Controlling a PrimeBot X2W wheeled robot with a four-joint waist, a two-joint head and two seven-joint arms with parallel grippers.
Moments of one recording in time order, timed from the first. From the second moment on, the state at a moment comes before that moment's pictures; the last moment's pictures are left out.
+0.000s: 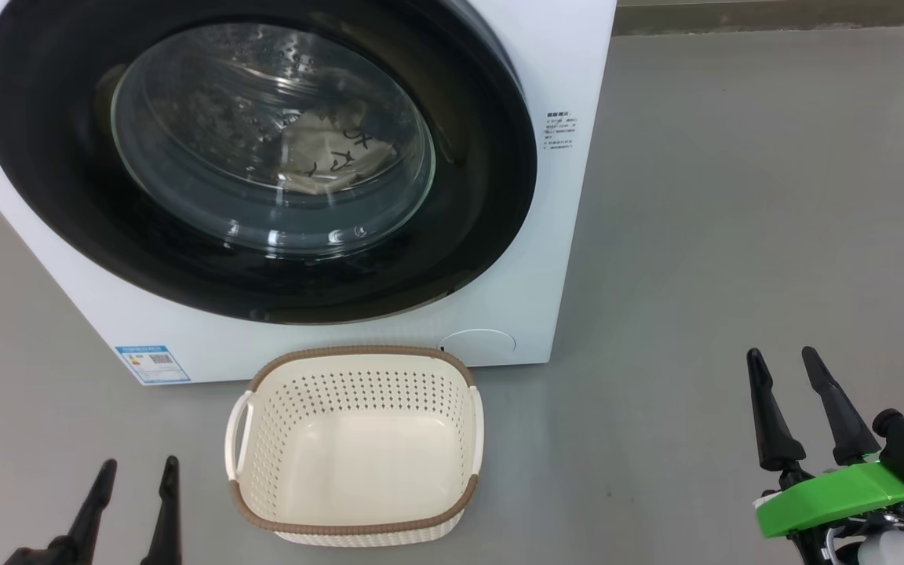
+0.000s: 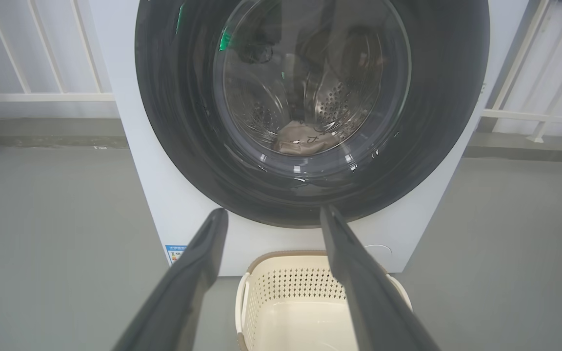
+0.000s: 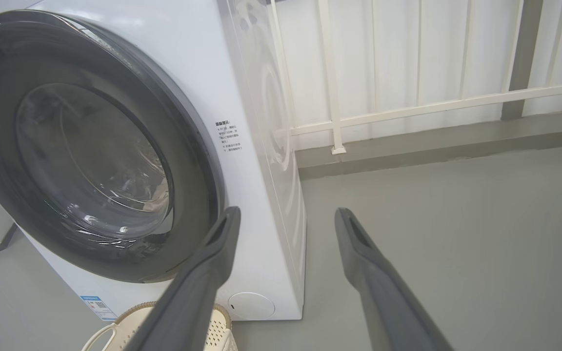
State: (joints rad) left arm 0.02 0.20 -0.01 0.26 -0.32 -0.13 -0.26; right arm -0.07 -0.15 0.03 0.25 0.40 0.13 -0.26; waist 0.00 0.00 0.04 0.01
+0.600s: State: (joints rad) left arm 0.04 0.14 -0.02 0.32 -0.42 -0.13 -0.23; right arm -0.03 -0.11 0.03 0.33 0.50 0.13 -0.23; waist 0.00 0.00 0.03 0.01
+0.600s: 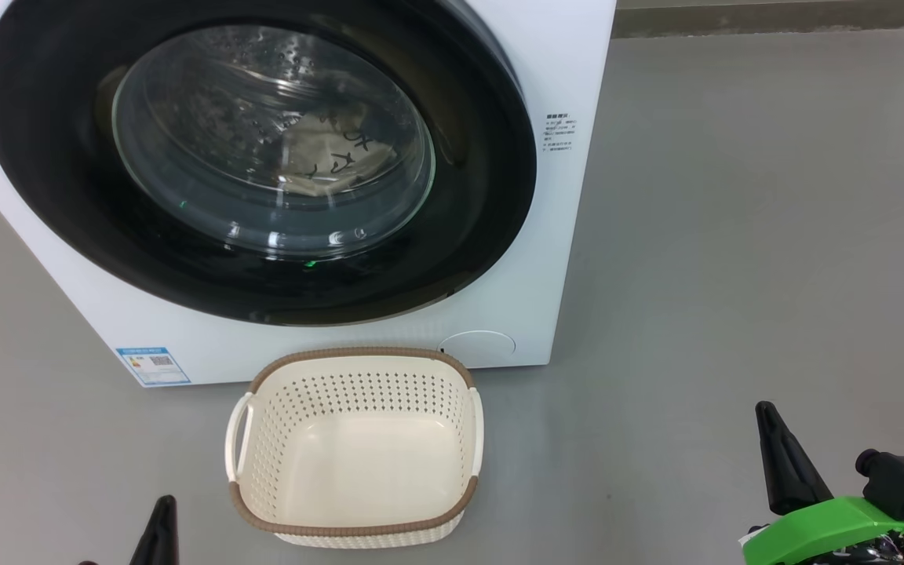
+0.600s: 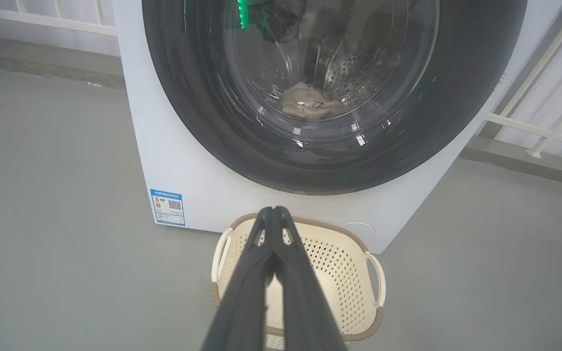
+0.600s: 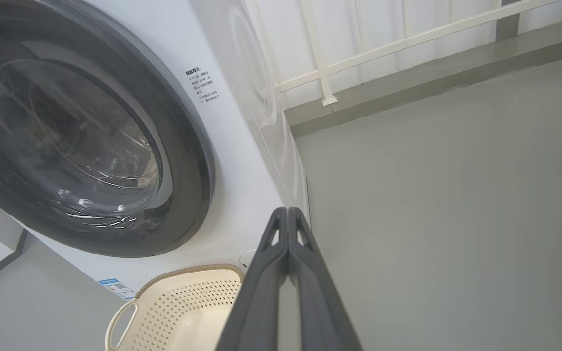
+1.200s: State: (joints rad) left arm 0.04 0.13 -0.01 0.32 -0.60 -0.13 -0.17; right arm -0.03 -0.10 0.01 0.33 0.67 0.13 -0.18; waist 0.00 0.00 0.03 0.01
